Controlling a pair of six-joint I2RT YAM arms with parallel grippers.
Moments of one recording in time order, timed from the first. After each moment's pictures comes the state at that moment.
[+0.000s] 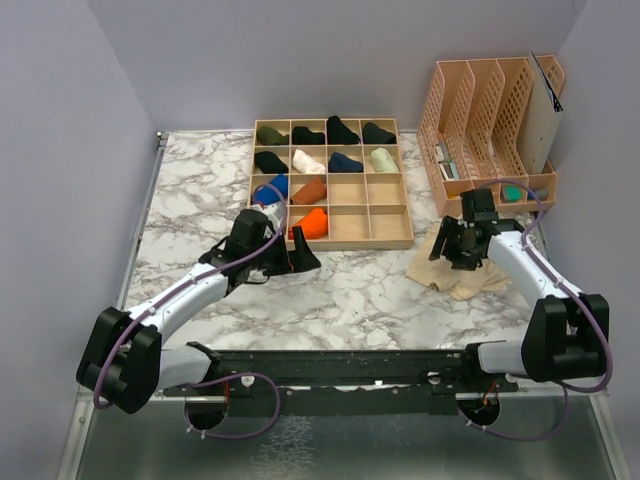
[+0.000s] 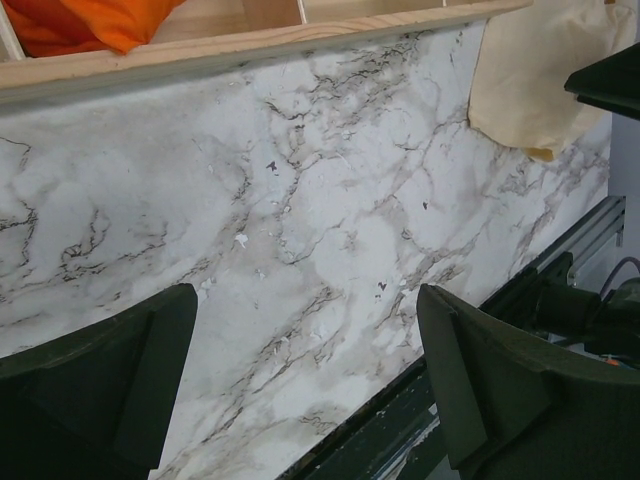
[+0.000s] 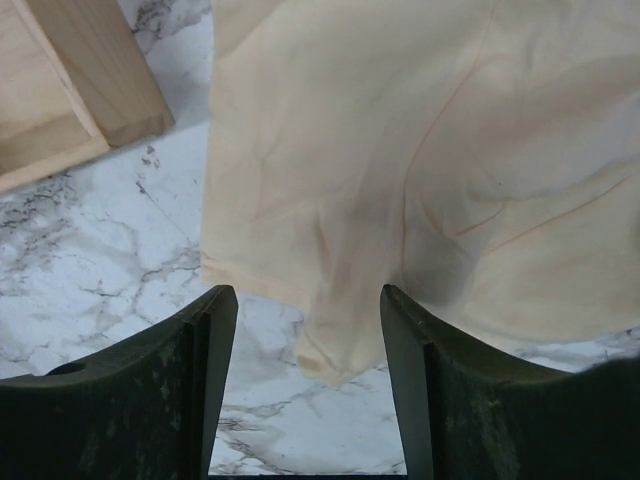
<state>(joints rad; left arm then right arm) -0.48 1.21 0.65 -0.13 0.38 -0.62 0.07 1.33 0.88 -0.66 -0.01 0.42</state>
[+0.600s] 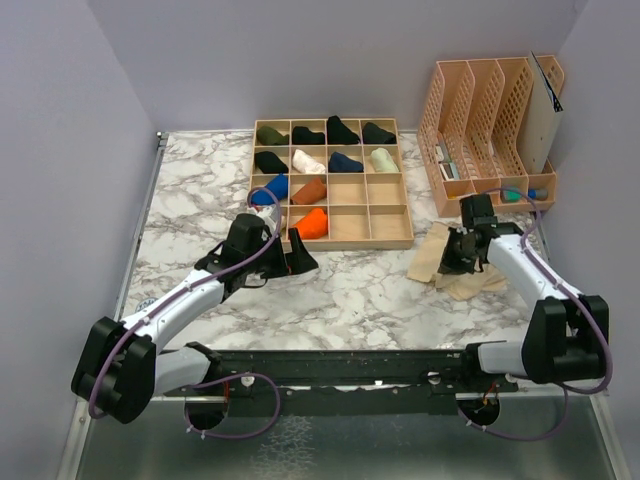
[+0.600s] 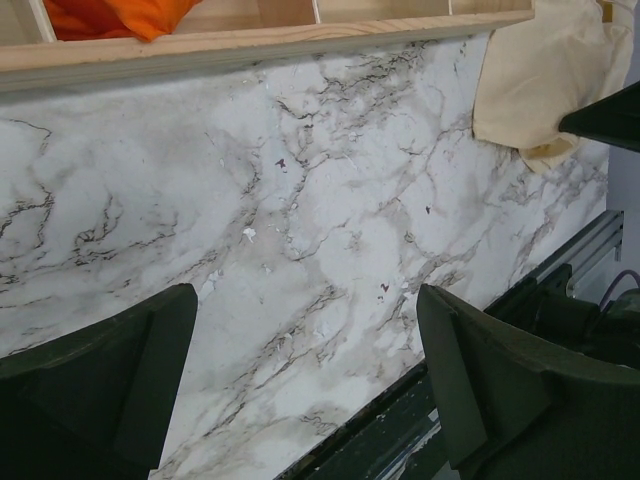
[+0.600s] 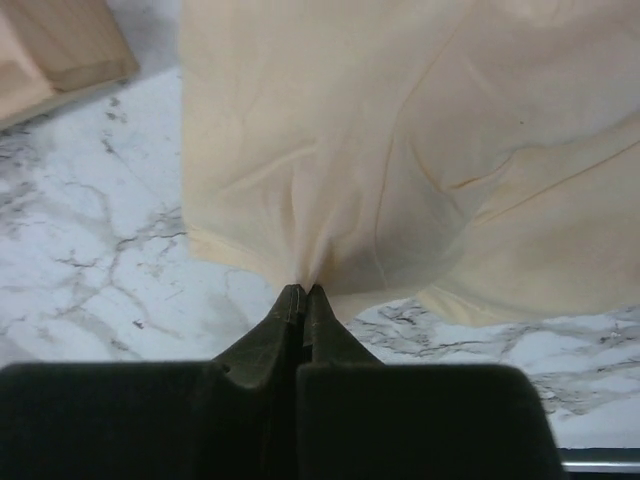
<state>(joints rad) -0.48 1.16 0.61 -0.12 0.35 -0.64 0.07 1.33 0.81 -0.69 -0.04 0.42</state>
